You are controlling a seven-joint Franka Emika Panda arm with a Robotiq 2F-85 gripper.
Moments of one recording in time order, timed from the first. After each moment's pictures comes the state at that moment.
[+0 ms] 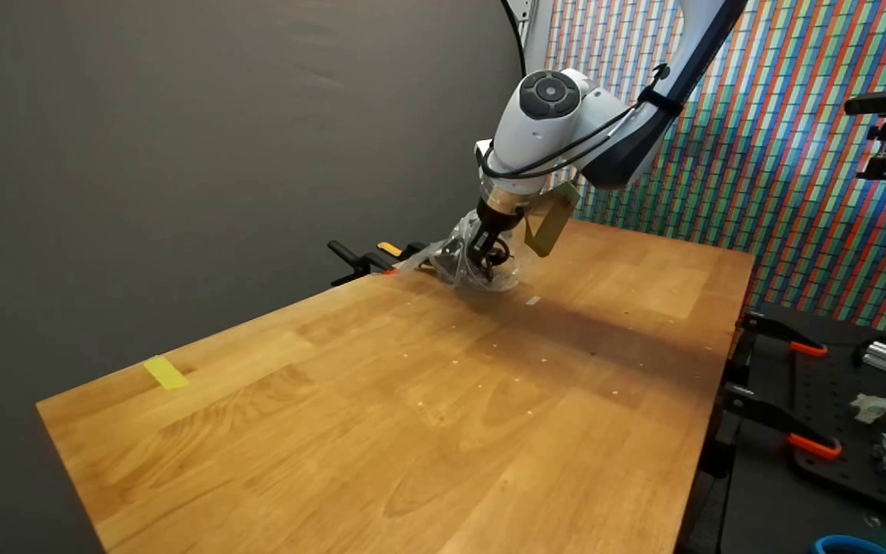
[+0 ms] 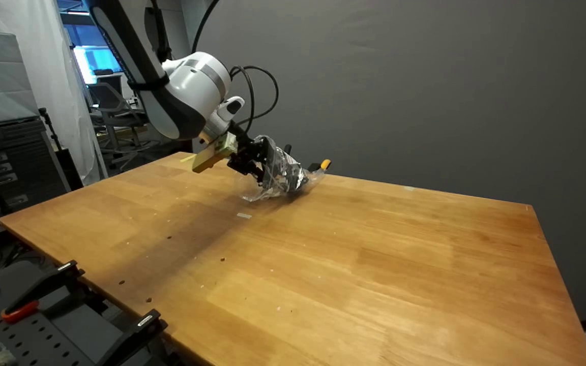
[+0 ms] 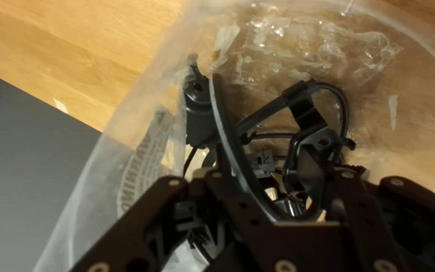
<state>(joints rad) -0.03 0.54 0.14 -2.07 -1.64 2.64 1.32</state>
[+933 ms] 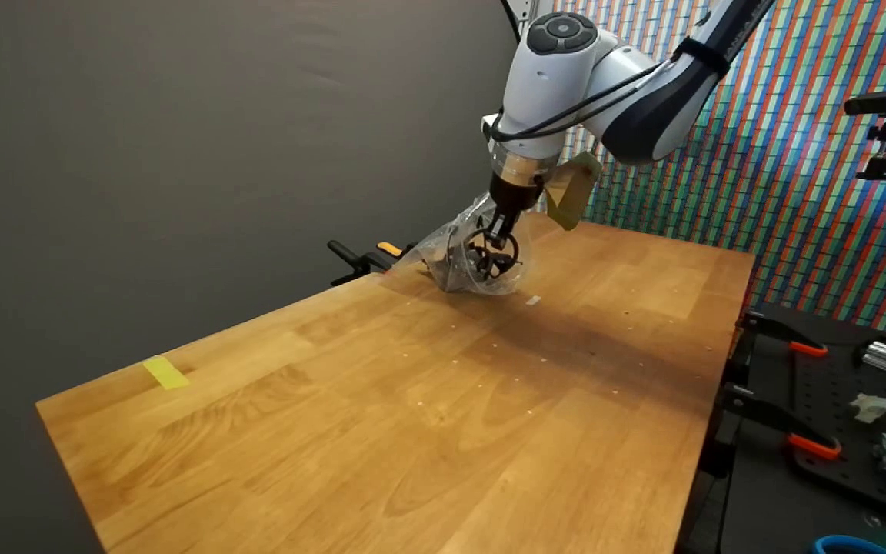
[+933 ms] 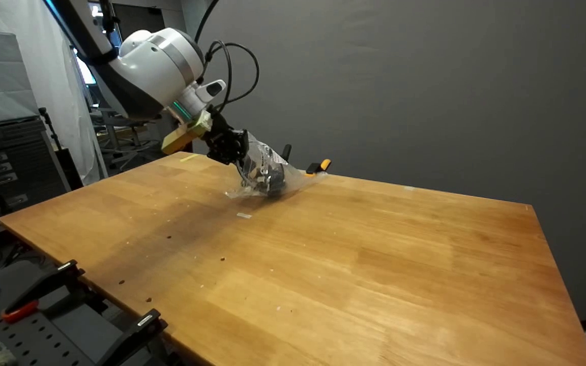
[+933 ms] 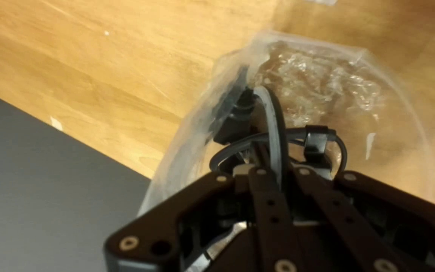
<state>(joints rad) 0.00 0.37 0.16 -2.23 -1.30 2.63 1.02</state>
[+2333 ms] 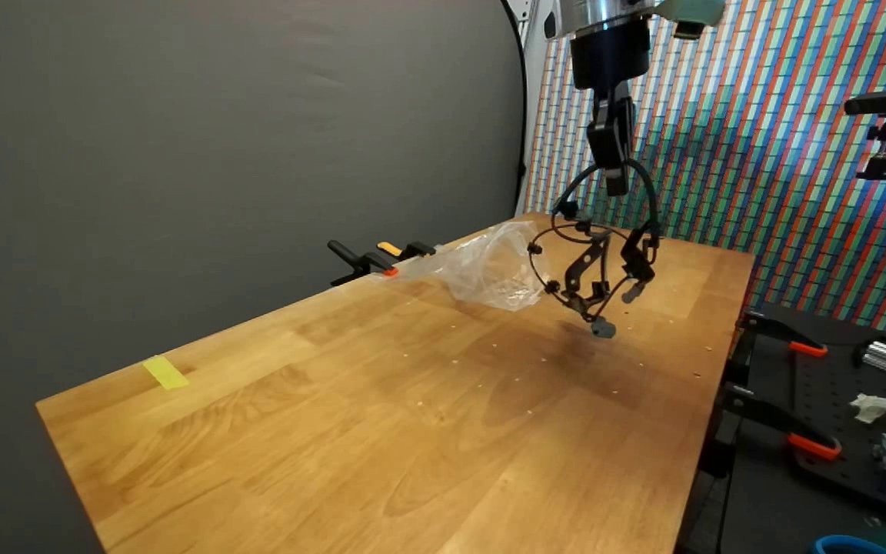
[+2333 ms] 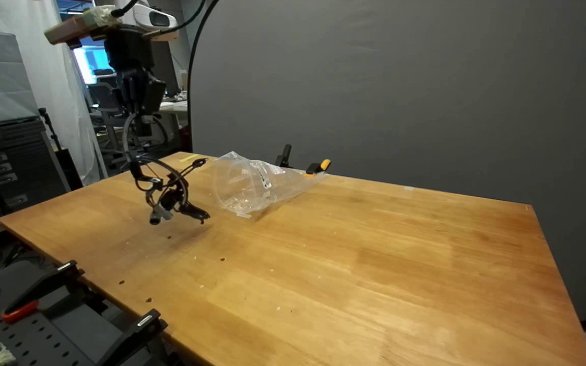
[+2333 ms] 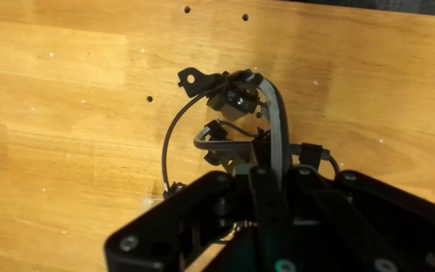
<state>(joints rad) 0.11 -0.15 0.20 -2.39 -0.09 2.01 0.20</state>
